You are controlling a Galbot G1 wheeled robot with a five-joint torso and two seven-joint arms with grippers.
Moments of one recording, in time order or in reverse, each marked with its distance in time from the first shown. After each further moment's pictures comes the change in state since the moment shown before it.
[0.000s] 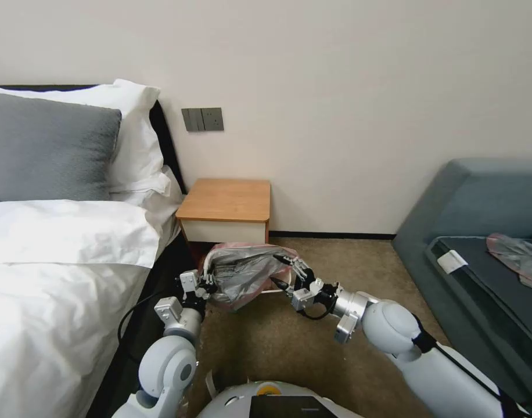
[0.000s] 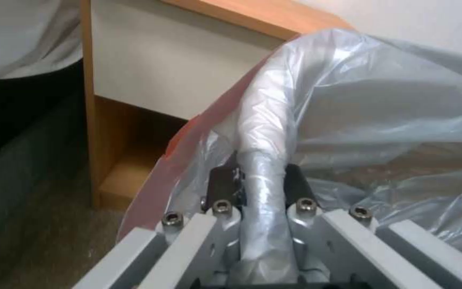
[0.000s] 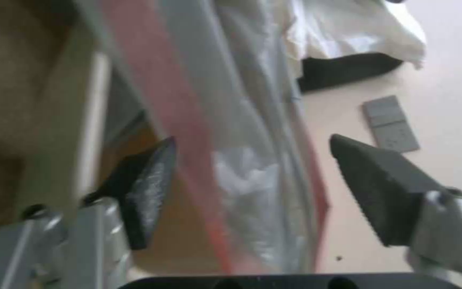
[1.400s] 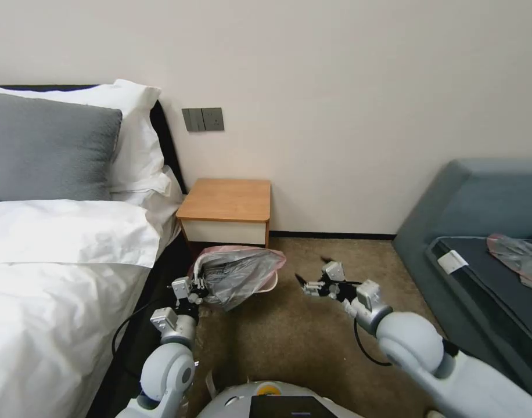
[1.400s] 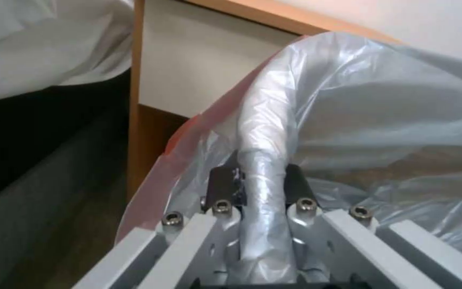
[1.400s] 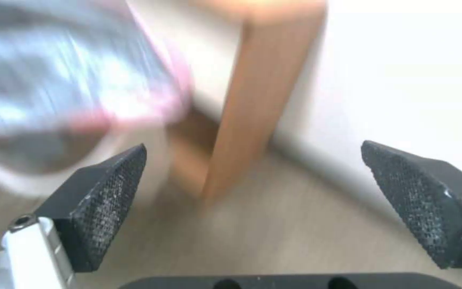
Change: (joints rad) left arm 0.041 0.012 -0.029 0.098 0.048 -0.188 0.027; right arm -0.142 -0.087 0.069 0.151 1.009 -0.580 0.446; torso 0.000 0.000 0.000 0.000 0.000
